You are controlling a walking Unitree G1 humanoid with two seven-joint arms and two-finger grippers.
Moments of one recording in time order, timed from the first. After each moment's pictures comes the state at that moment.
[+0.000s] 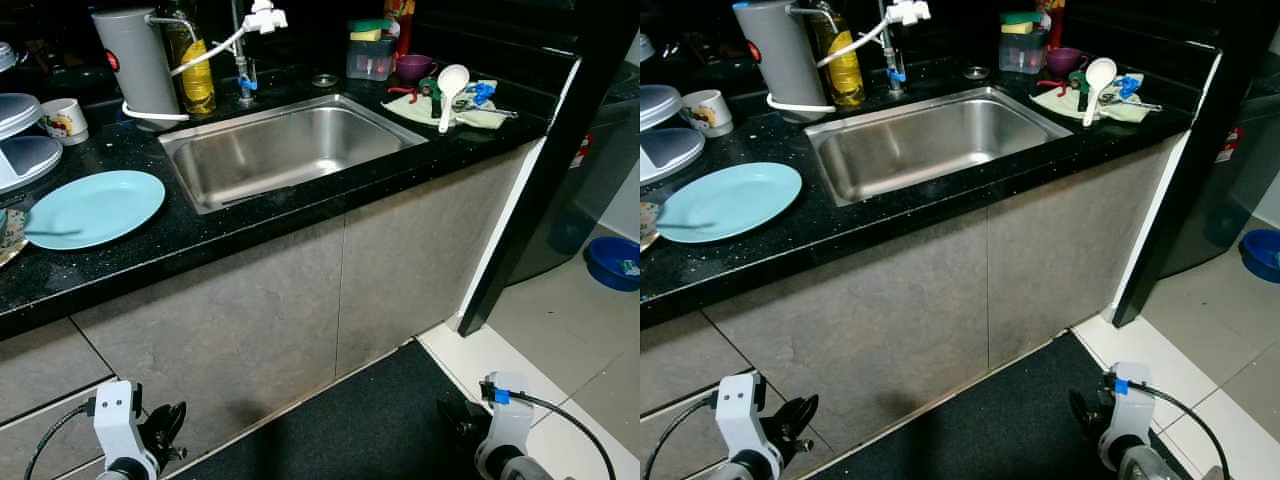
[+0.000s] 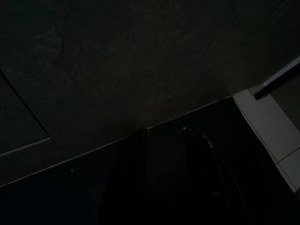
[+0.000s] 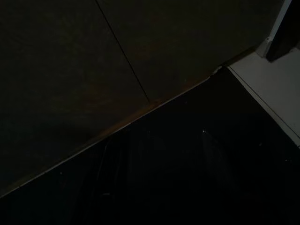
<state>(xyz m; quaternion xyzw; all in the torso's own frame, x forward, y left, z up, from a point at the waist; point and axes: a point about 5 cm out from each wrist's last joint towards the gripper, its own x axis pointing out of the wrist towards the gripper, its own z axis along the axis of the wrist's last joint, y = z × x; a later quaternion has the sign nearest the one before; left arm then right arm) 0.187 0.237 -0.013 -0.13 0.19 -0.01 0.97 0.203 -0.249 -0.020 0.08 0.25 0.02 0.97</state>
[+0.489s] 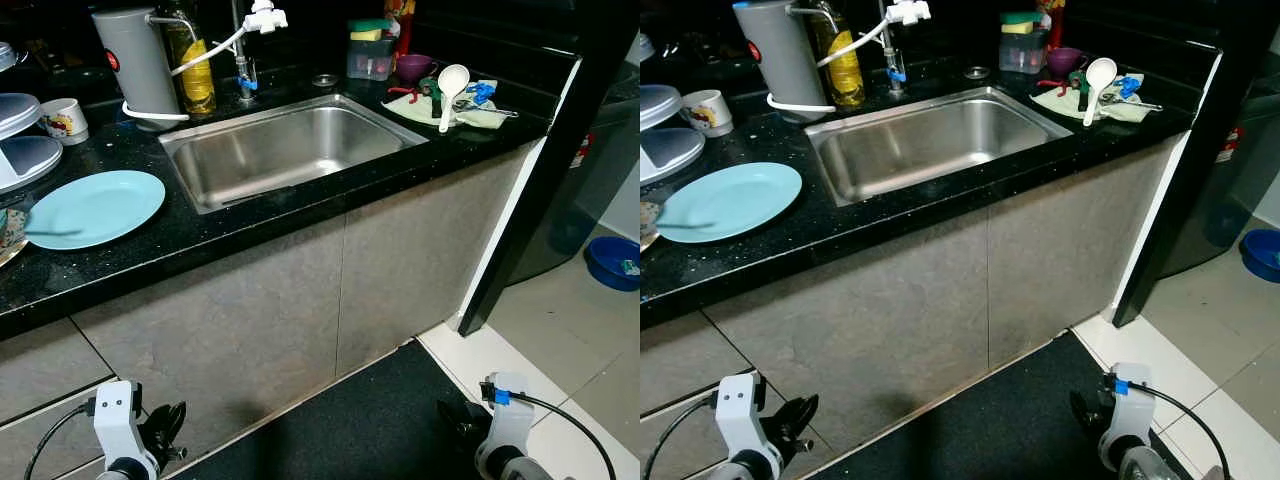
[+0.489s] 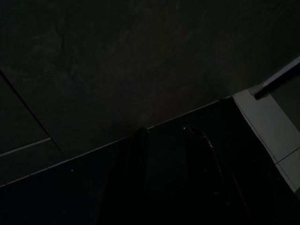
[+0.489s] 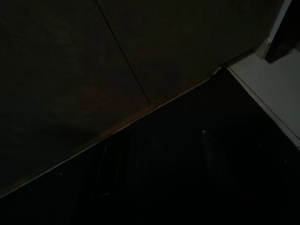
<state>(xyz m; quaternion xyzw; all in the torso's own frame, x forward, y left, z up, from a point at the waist) 0.187 0.237 -0.013 -0.13 0.19 -0.01 0.97 0.203 -0.249 -0.019 0.08 0.25 0.02 0.97</state>
